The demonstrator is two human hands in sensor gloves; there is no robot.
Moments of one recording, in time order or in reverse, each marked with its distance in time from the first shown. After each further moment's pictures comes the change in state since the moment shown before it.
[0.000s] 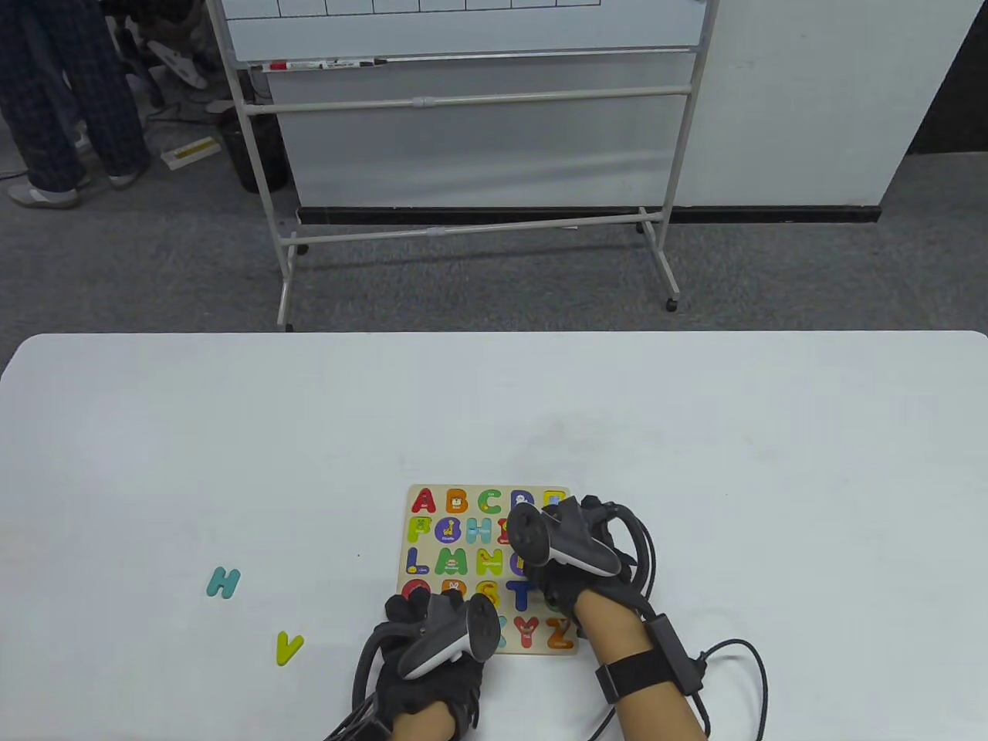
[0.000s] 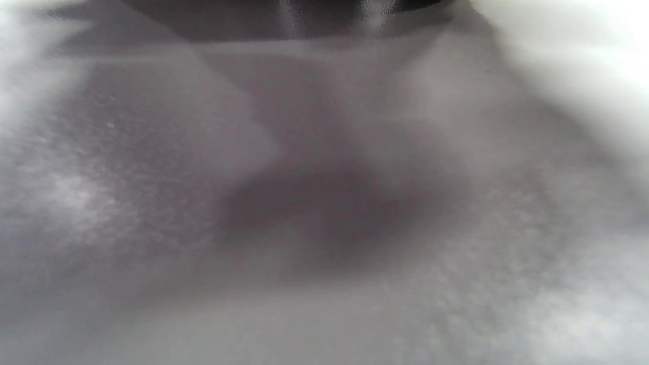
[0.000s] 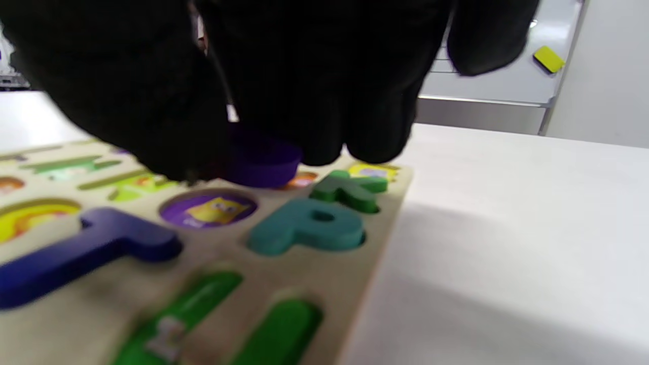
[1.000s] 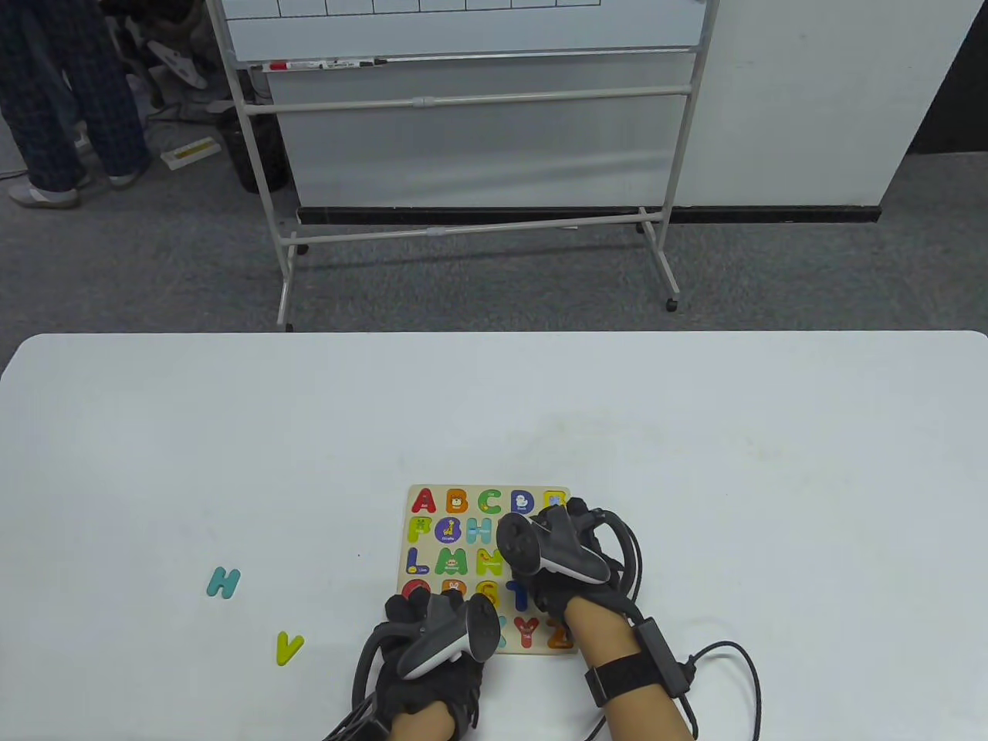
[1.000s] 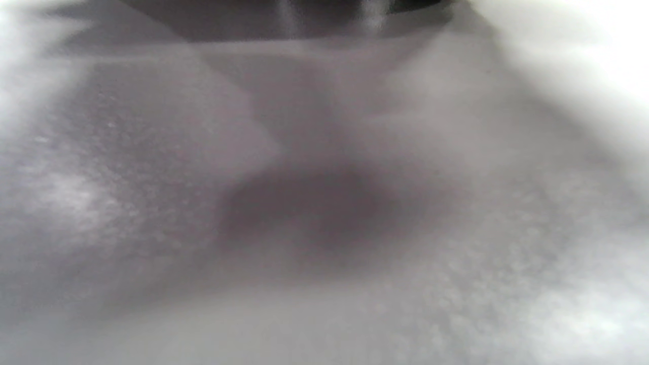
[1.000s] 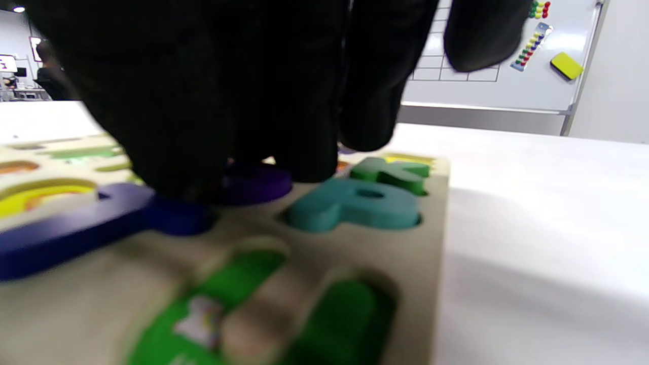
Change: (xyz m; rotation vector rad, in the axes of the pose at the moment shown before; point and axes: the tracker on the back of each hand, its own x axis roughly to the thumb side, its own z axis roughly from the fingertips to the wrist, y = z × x) left_hand 0.000 0.000 0.000 0.000 -0.004 0.001; right_hand 0.007 0.010 0.000 -0.063 -0.031 -0.028
